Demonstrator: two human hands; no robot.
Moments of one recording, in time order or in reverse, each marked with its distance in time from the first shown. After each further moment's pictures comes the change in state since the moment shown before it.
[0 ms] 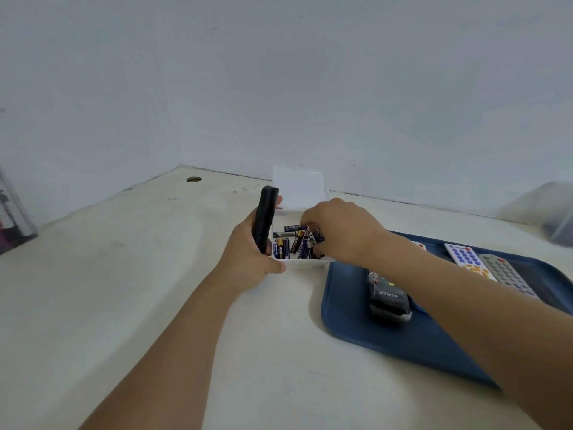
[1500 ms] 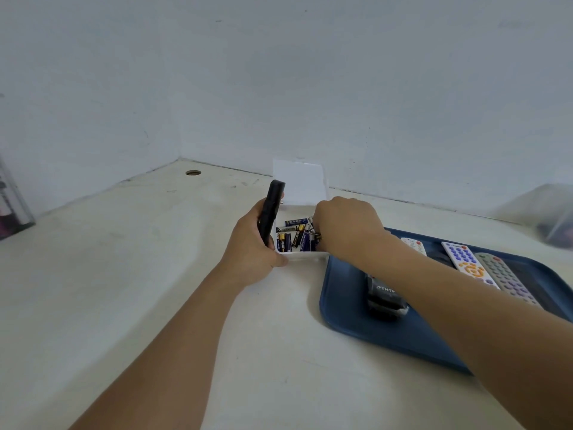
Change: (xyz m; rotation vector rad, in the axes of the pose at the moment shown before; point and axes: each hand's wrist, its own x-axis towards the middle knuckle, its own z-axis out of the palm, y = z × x) left_hand 0.002 -0.002 0.007 0.130 0.074 -0.002; right_hand -0.002 -0.009 0.005 -0.251 0.037 0.150
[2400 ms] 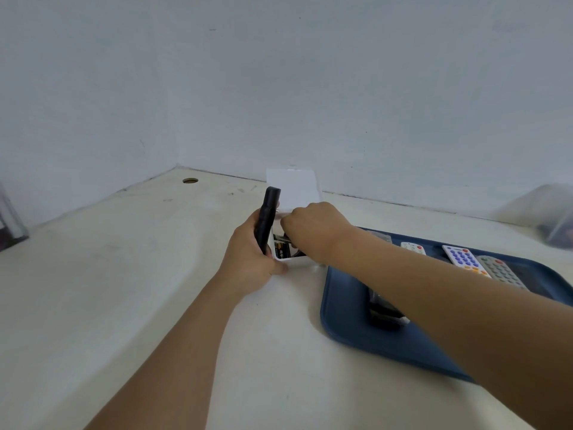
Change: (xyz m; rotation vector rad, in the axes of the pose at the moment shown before) left_hand -0.002 0.002 0.000 -0.027 -0.009 -0.042; right_hand 0.023 -0.026 -0.007 -0.220 -0.058 -0.303
